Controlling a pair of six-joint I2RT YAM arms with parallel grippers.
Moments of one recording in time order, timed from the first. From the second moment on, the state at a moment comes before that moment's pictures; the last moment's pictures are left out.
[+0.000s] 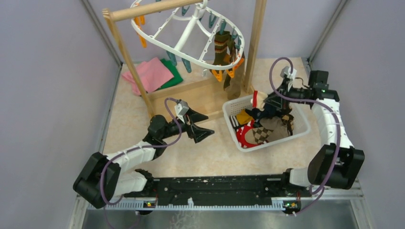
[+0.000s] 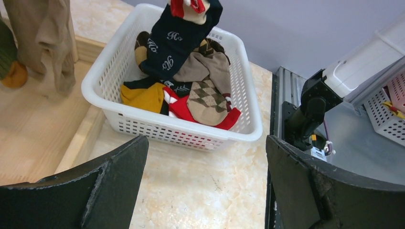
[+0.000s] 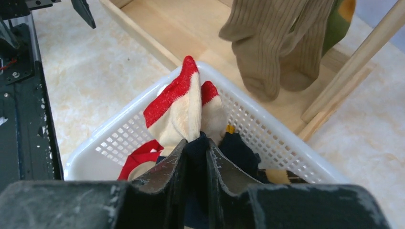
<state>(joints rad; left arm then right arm) -0.55 1.16 0.38 0.92 0.70 -0.41 -0.17 1.35 1.20 -0.77 -1.20 -0.82</state>
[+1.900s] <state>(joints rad) -0.55 1.28 0.40 1.05 0.81 -0.57 -0.04 1.31 1.10 -0.89 -0.80 -0.97</state>
